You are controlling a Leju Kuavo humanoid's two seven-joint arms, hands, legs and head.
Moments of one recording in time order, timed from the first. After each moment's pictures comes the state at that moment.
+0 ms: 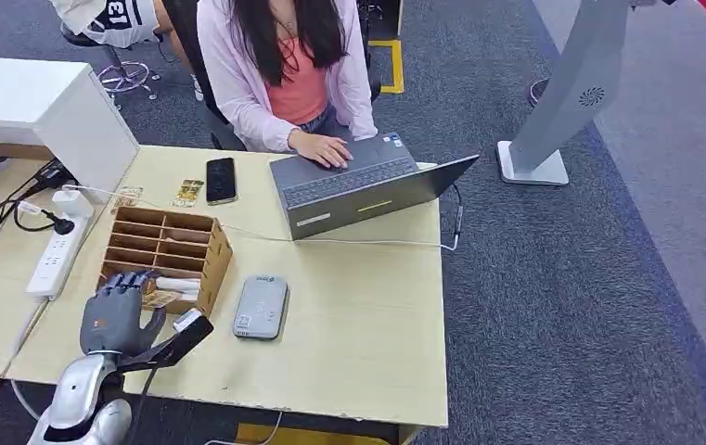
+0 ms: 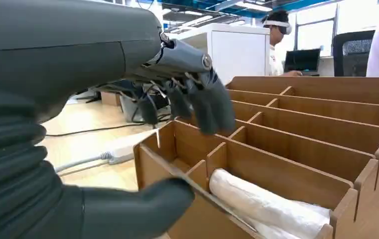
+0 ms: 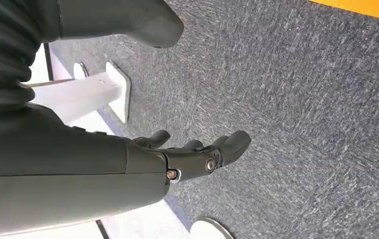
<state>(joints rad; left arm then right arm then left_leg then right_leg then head) -0.23 0.17 -0.35 -1.21 -1.15 0.33 0.12 -0.09 0.16 -0.99 -0.19 1.40 -0.22 0.17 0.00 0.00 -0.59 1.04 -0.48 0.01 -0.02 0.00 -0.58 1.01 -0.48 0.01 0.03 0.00</state>
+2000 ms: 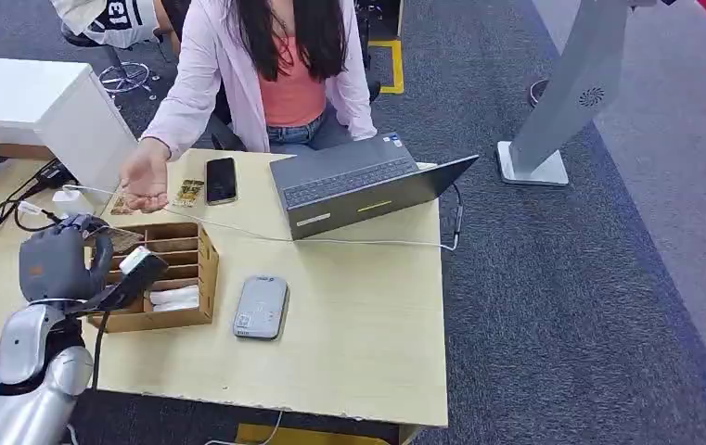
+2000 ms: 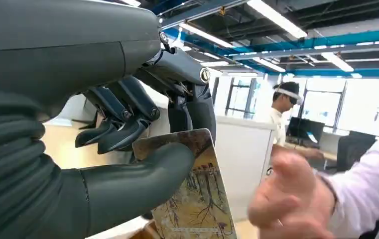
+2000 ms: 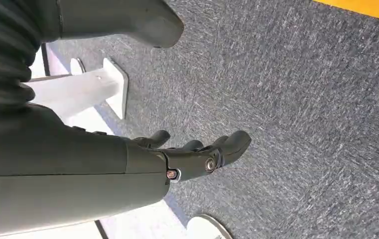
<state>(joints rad) -0.40 0.22 -0.28 -1.27 -1.05 0.36 0.06 -0.09 0.16 -0.99 -0.19 1.42 -0.22 0.16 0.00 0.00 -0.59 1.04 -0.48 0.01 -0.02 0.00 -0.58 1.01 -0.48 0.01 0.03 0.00</state>
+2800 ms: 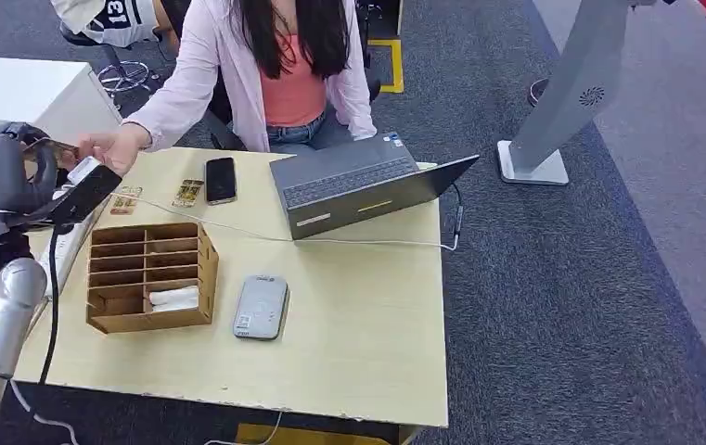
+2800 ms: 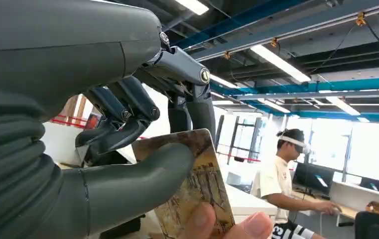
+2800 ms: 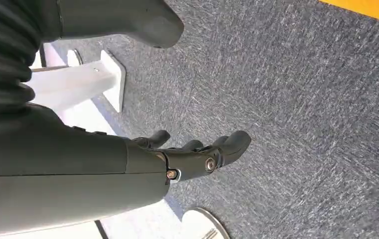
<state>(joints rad) -0.76 0.25 -0.28 -1.00 -1.05 0.38 0.01 -0.10 0.17 -0.99 -0.19 1.46 -0.21 0.15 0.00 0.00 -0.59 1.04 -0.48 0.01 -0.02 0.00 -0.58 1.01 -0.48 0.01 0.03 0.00</state>
